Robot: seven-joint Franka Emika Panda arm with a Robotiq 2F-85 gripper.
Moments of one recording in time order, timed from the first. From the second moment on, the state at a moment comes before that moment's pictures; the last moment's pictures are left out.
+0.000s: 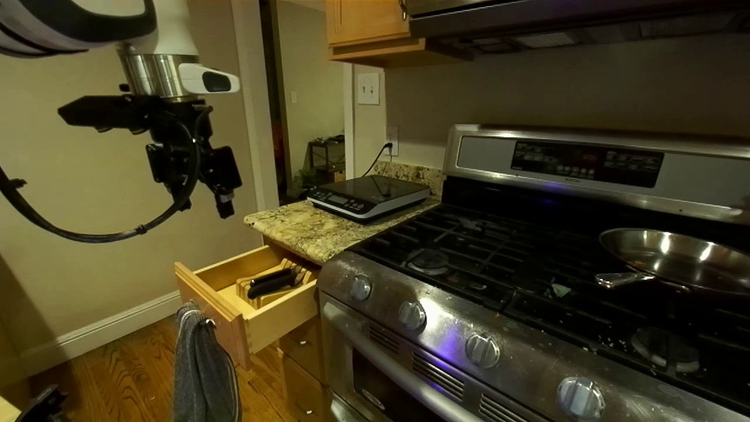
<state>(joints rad) 0.01 -0.72 0.02 -2.79 0.00 2.19 0.01</state>
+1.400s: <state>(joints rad) 0.12 -0.60 0.20 -2.78 0.00 2.24 0.04</state>
